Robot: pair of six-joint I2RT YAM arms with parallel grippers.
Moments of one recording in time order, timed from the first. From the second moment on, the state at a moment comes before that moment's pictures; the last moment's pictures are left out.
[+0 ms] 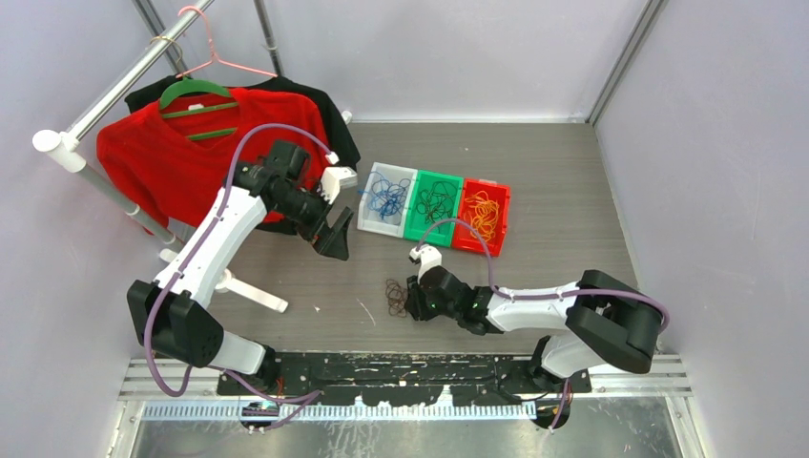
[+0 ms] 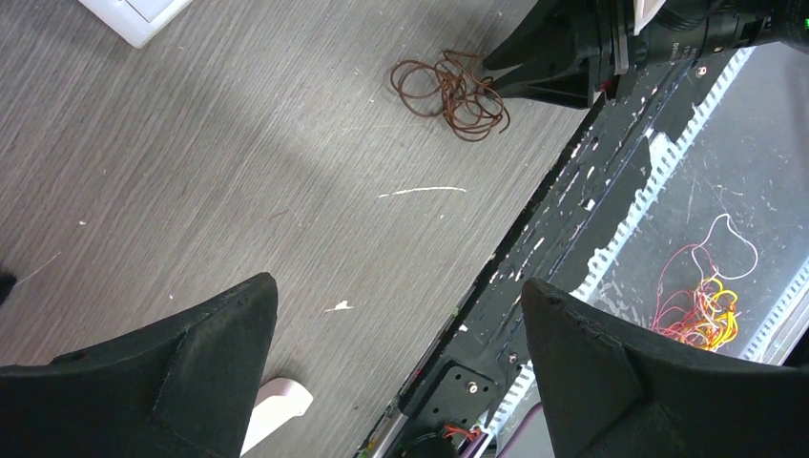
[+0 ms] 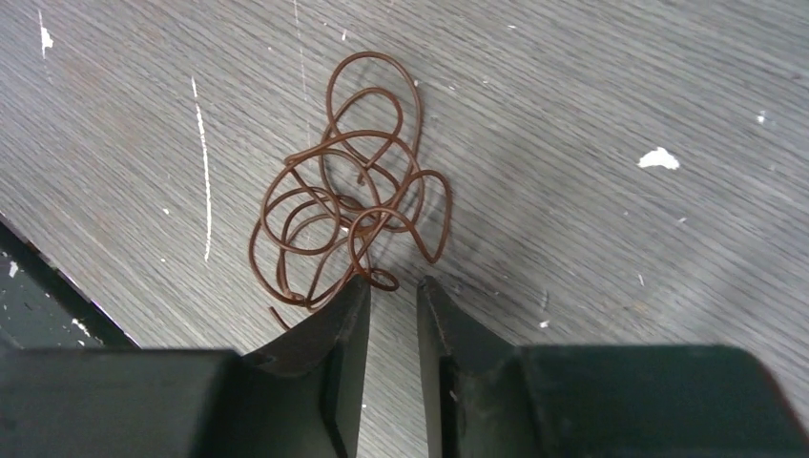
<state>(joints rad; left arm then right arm) -0.33 1.44 1.40 -1.16 0.61 0.40 1.05 1.39 0.47 0.22 0.16 0.56</state>
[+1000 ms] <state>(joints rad) -0.39 1.44 1.36 -1.16 0.72 0.39 1.04 1.17 0.63 0.28 0.07 0.44</state>
